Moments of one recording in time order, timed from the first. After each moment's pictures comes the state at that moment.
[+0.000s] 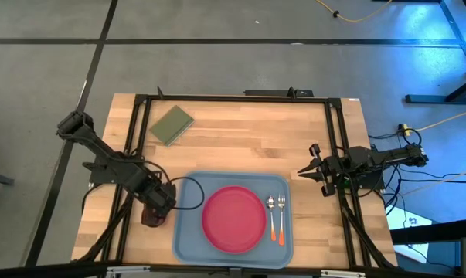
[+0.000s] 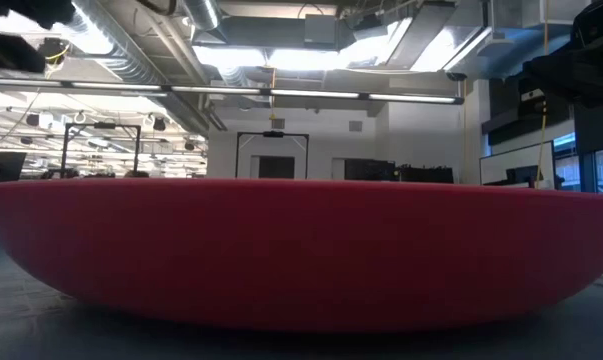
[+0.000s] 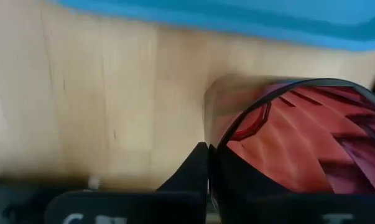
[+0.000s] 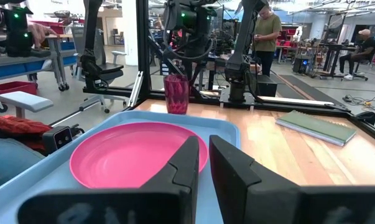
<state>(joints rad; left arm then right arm) -0.62 1.32 0.98 -1.11 0.12 -0.77 0.21 0.01 0.01 0.02 -0.02 -0.03</state>
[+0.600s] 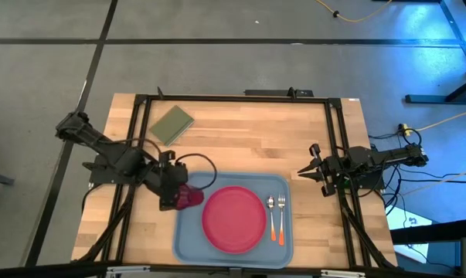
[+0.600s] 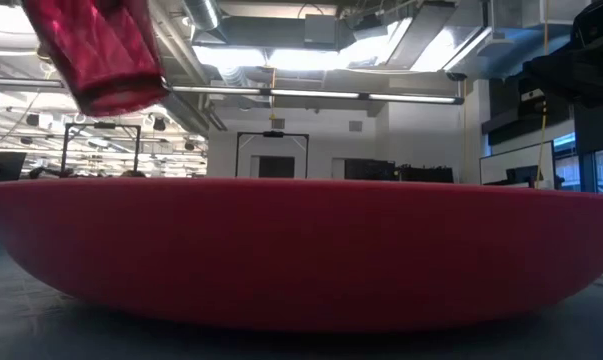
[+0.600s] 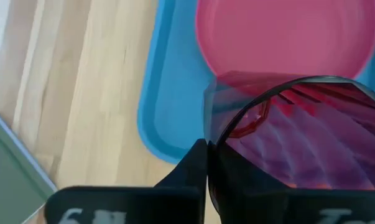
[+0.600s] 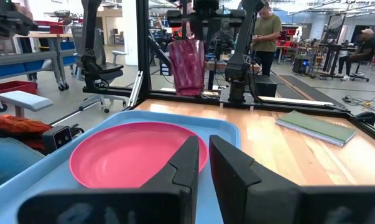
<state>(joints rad) -0.51 1.32 1.32 -1.17 -0.29 -0.62 0.21 0.01 0.01 0.02 -0.02 -0.03</state>
